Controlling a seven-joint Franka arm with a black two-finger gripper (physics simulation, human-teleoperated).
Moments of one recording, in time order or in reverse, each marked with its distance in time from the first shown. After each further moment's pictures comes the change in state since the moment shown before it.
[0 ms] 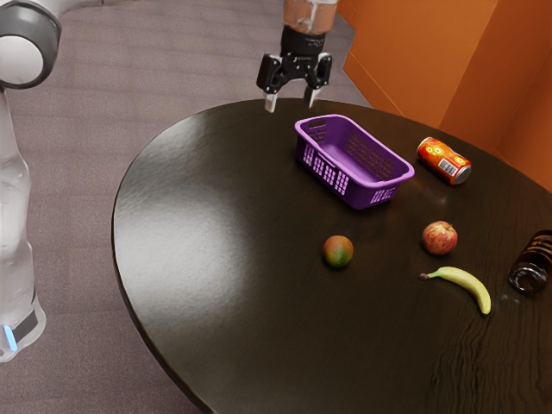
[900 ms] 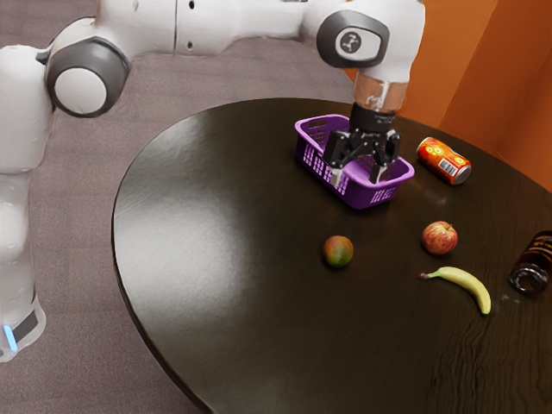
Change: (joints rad) arm 0.102 0.346 -0.330 0.238 -0.065 0.100 -0.083
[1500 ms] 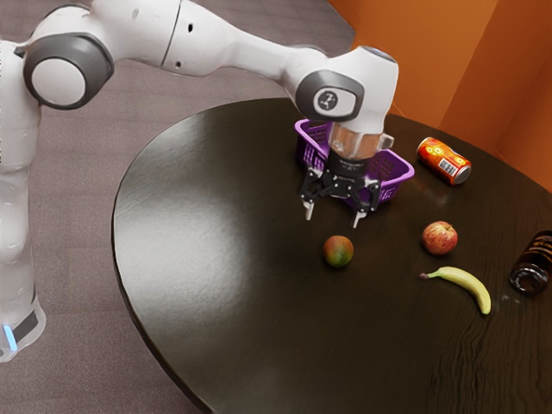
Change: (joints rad) arm 0.003 -0.109 0.005 -0.385 0.001 0.262 0.530
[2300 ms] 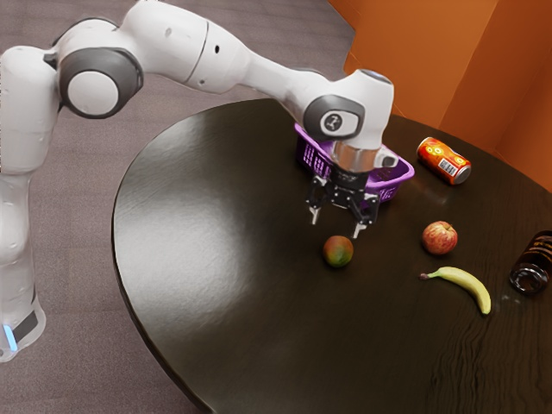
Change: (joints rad) arm 0.016 0.126 0.051 0.020 0.000 0.111 0.434
